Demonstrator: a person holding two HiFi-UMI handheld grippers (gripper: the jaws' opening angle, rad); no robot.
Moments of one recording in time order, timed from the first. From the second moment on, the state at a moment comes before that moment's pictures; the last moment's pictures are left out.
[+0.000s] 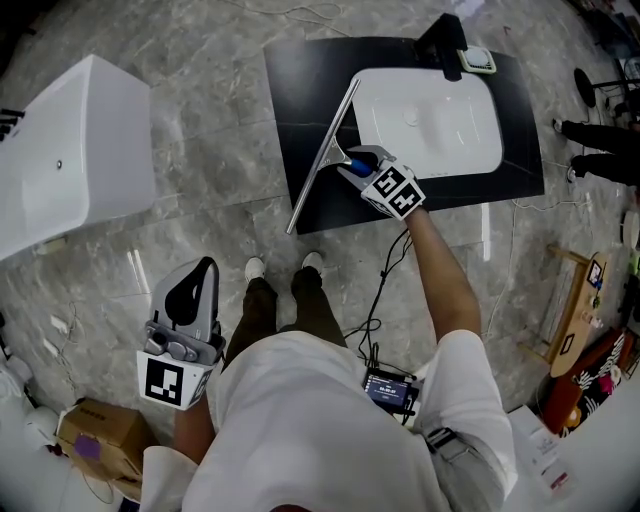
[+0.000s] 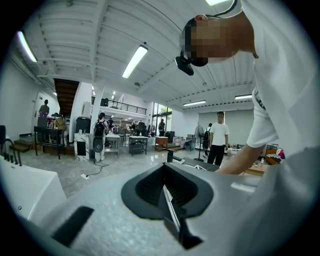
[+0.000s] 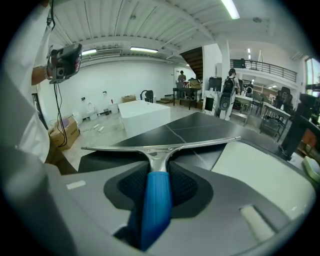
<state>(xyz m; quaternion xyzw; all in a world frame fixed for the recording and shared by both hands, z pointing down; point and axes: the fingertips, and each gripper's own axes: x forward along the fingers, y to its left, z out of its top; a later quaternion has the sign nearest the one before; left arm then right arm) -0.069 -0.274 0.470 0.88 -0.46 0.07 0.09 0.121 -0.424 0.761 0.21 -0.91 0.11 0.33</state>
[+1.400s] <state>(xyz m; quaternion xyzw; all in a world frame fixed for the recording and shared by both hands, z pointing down) -0.053 -0.279 0.437 0.90 -0.43 0.03 0.06 0.158 -0.346 0.544 0.41 -0.91 0.03 0.10</state>
